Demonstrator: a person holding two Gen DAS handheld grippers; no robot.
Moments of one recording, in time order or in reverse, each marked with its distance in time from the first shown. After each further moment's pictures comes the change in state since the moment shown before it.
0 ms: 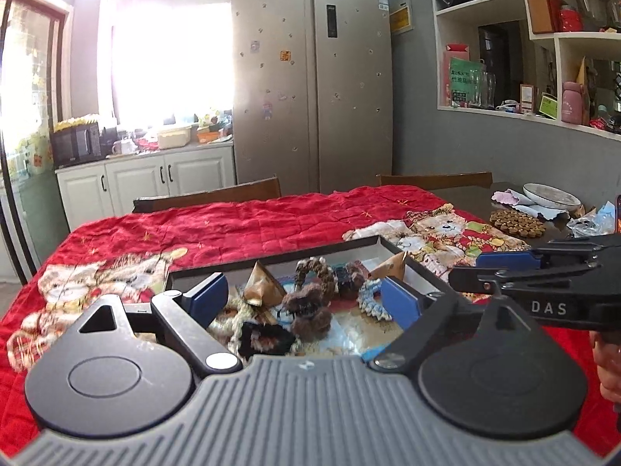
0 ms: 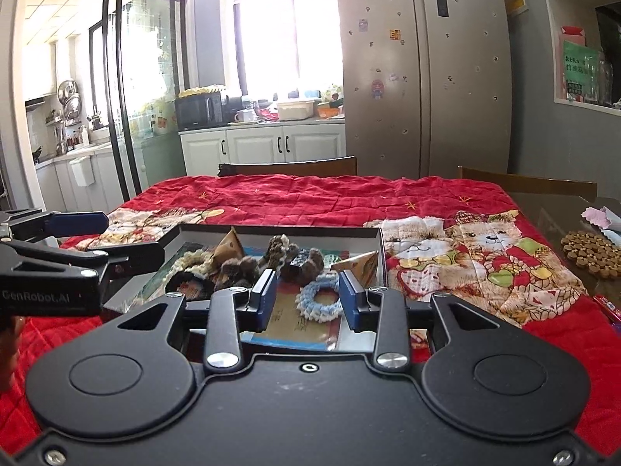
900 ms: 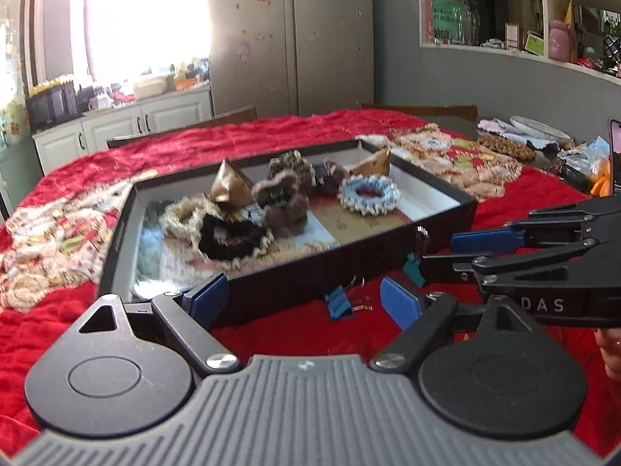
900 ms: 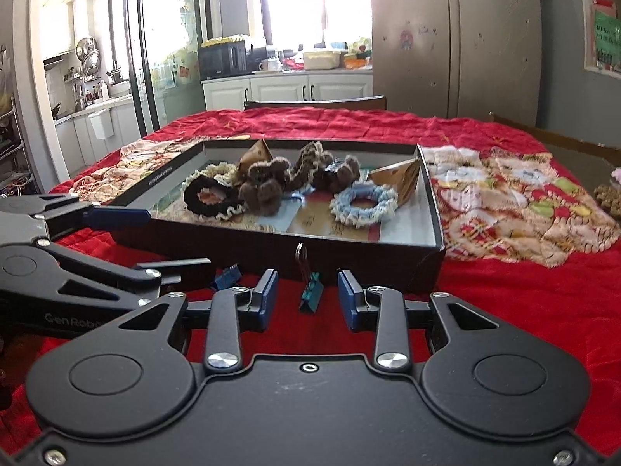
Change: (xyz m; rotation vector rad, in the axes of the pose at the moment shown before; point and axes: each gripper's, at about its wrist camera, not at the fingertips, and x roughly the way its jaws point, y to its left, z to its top) left arm 0.030 -0.010 -0.069 0.043 0.171 -0.062; right arm 0.034 0.014 -0.060 -0.033 0.152 0.069
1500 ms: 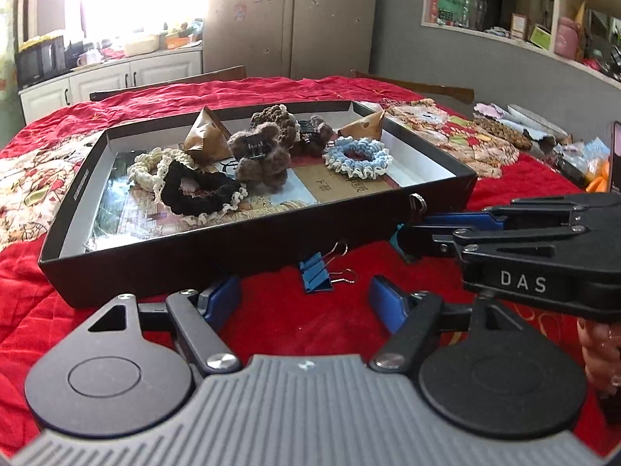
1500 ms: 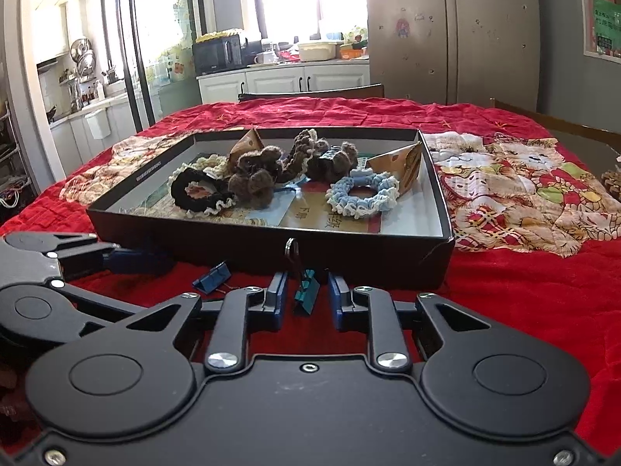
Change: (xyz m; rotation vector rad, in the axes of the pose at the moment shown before) left arm 0.025 -0.003 -0.010 -0.083 0.092 -0.053; right arm 0.019 -0.007 0.000 0.031 0.011 -0.002
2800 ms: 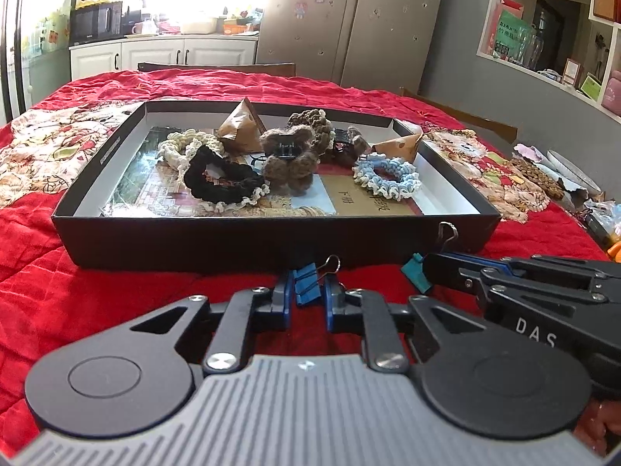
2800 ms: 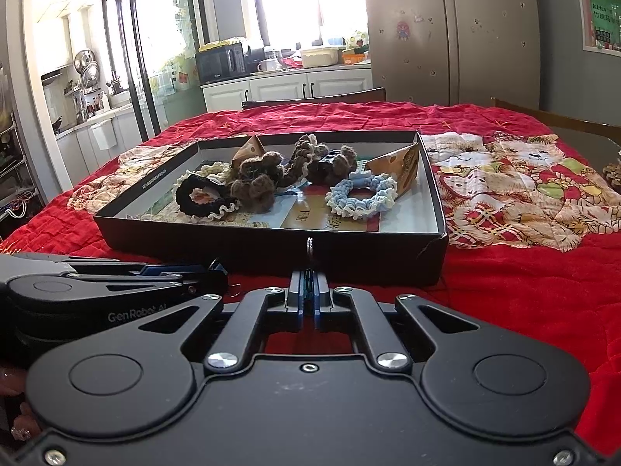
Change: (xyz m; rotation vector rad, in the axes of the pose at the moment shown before) left arm -0.001 -0.005 0.003 -0.190 -0.012 0.087; right arm -0.006 -0.005 -0.004 0.020 -0.019 0.028
